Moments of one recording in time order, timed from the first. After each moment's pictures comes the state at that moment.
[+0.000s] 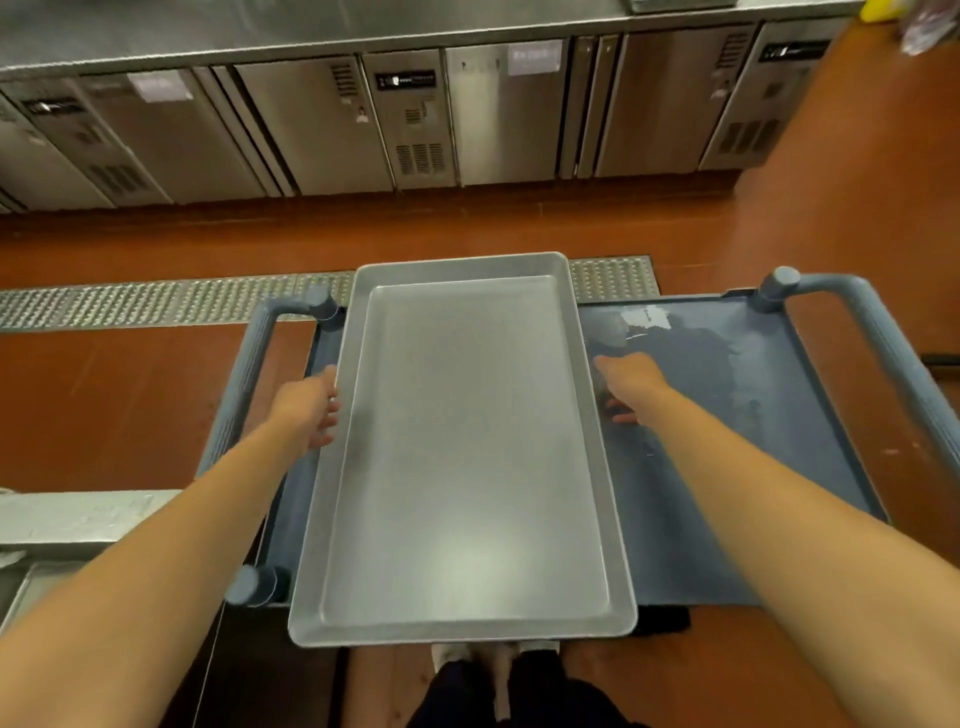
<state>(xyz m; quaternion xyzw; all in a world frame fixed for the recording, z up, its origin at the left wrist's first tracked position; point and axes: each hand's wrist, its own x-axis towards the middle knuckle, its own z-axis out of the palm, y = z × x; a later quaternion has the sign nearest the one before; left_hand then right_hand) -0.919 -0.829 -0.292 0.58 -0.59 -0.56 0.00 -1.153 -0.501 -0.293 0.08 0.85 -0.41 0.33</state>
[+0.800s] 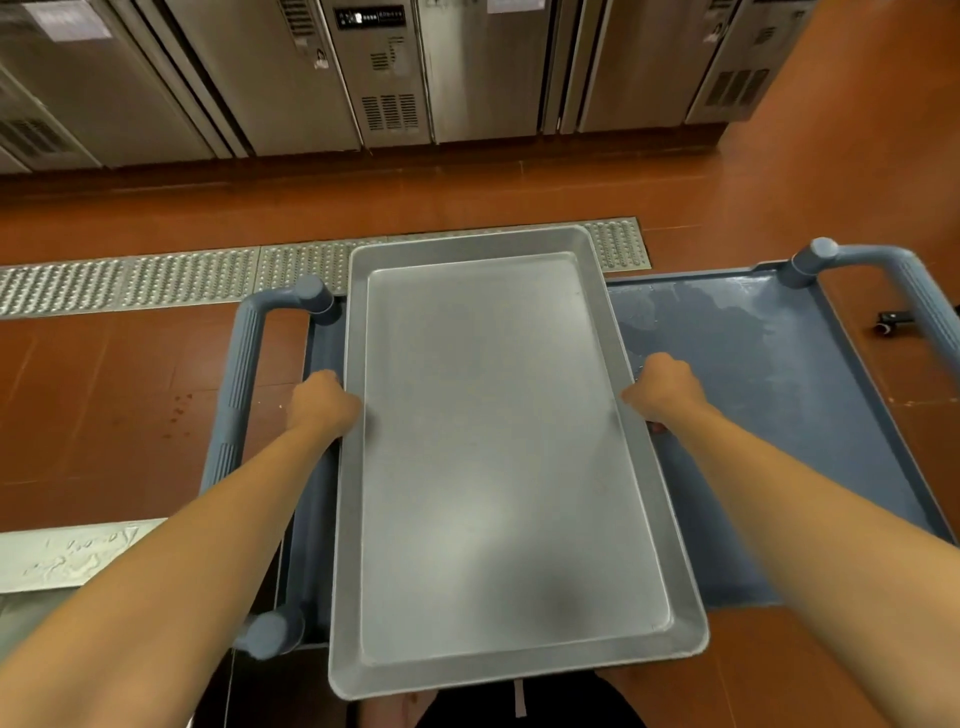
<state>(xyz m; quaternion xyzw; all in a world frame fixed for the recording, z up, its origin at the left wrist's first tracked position) -0.949 -0.888 -0.354 0.48 -0.83 -0.28 -0.12 -1.153 -0.526 -0.336 -0.01 0.95 -0.14 0.26</state>
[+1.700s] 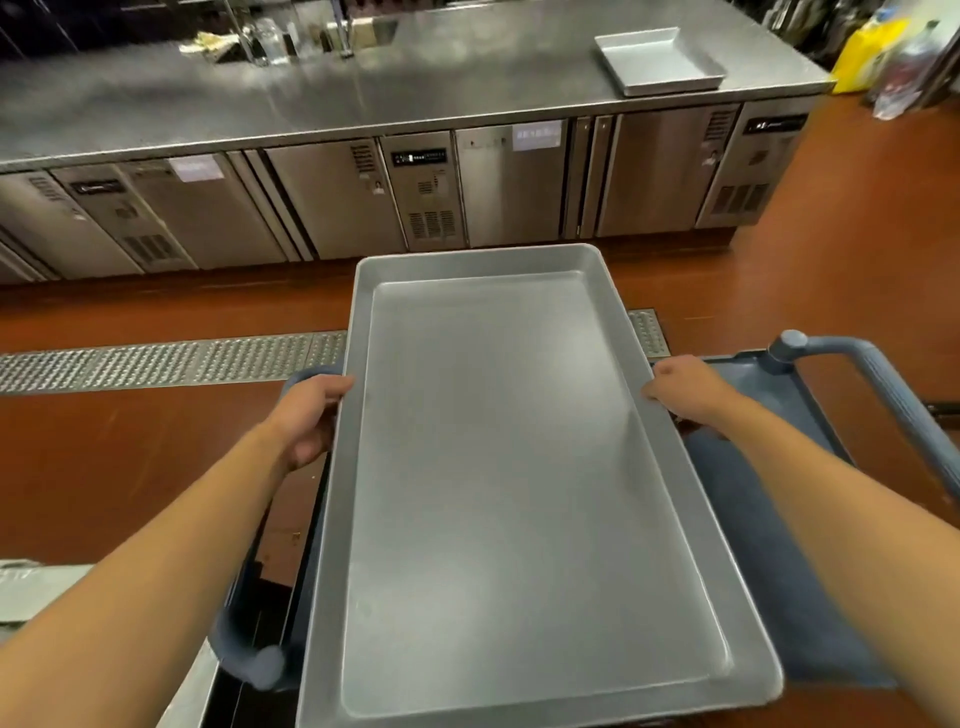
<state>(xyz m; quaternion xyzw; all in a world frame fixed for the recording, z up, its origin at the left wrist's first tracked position) -0.950 -0.865 -0.209 0.43 -0.59 -0.68 0.04 -1.212 -0.488 -0.226 -0.10 0.90 -0.32 0.28</state>
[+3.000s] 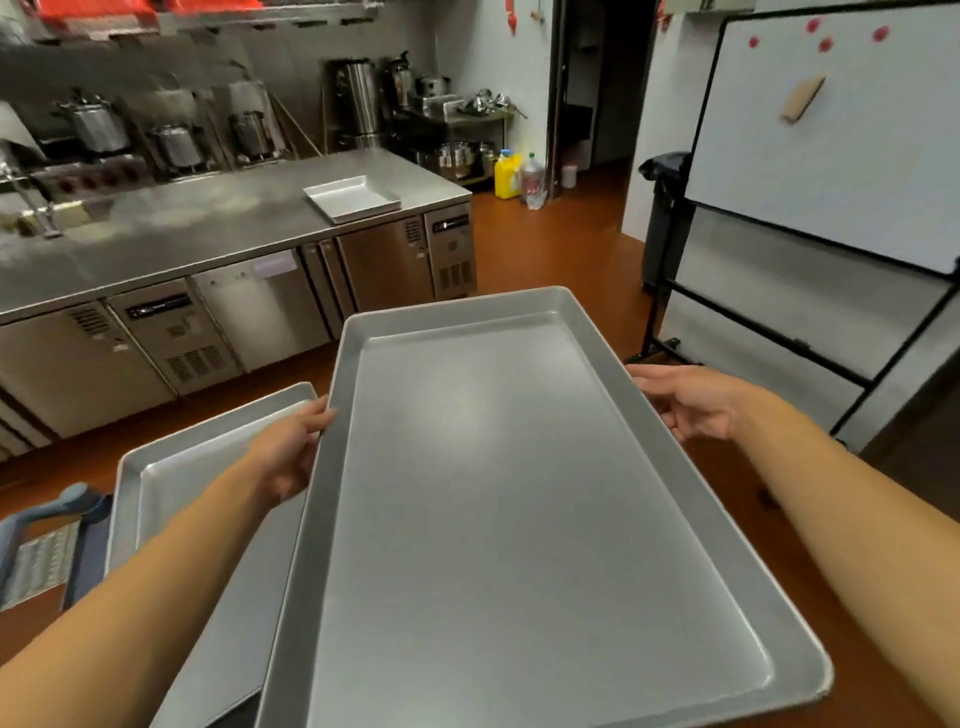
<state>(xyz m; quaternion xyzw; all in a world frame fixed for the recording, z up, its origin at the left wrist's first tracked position) -0.964 -0.498 -0.136 0.21 -0.65 -0.72 -0.12 -1.014 -0.008 -0.118 0.12 0.69 -0.65 0.28</state>
